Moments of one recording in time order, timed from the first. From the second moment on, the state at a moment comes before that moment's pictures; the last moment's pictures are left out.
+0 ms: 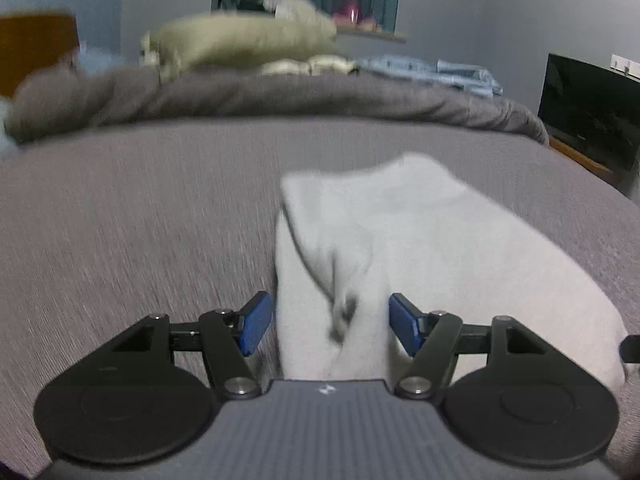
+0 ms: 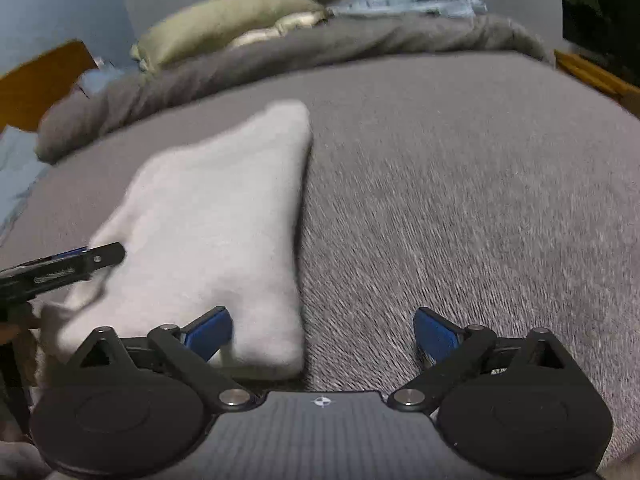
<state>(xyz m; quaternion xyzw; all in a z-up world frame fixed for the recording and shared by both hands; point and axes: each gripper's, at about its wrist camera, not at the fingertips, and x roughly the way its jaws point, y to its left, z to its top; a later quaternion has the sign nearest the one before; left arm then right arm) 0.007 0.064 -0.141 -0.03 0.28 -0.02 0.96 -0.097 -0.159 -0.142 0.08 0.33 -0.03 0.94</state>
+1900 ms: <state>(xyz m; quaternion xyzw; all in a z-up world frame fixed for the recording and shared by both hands) 0.052 0.069 -0.149 0.04 0.33 -0.25 0.91 0.086 -0.174 -0.111 -0.16 0.33 0.27 0.89</state>
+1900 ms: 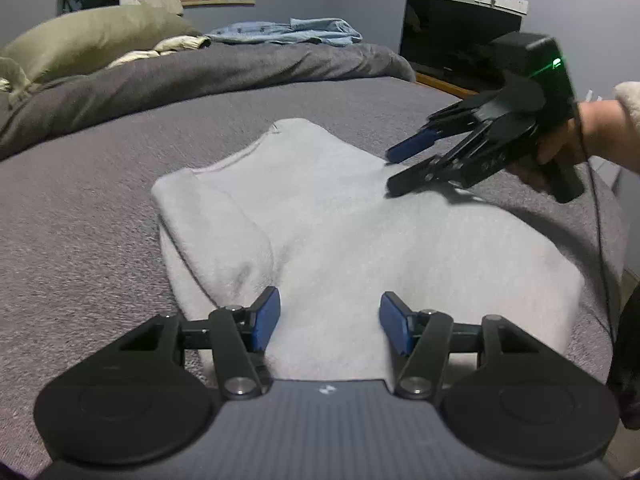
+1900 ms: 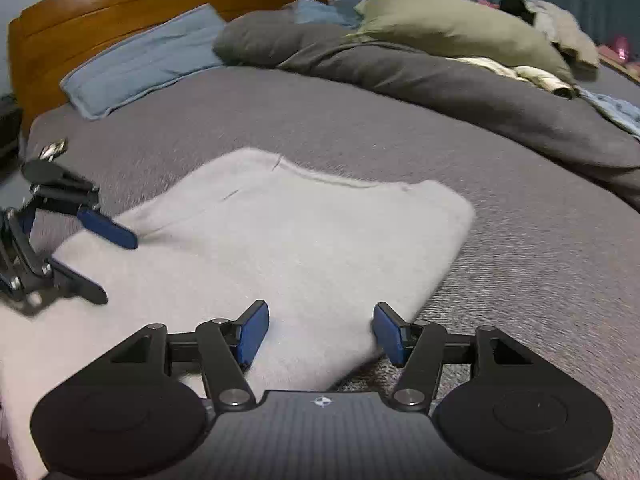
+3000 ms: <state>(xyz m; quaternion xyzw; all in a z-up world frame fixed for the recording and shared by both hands) -0.036 0.063 -0.128 0.06 0.37 -0.12 0.92 -0.084 -0.159 -0.108 -0.12 0.31 0.19 0.92</state>
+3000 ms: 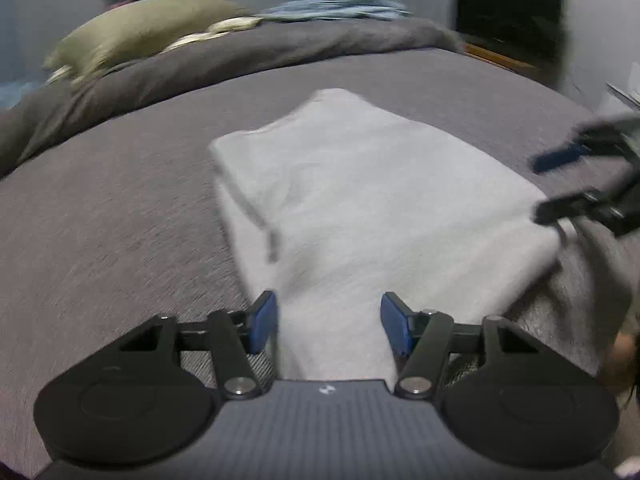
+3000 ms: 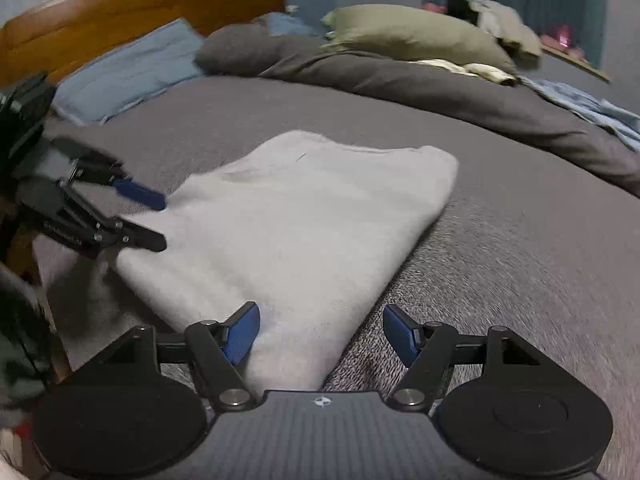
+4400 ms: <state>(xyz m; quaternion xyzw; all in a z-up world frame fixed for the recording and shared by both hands) -0.149 0.030 -0.213 -0.01 0.36 -0.02 0.93 -0.160 -0.116 -0.212 -0.06 0.32 -0.01 0.95</state>
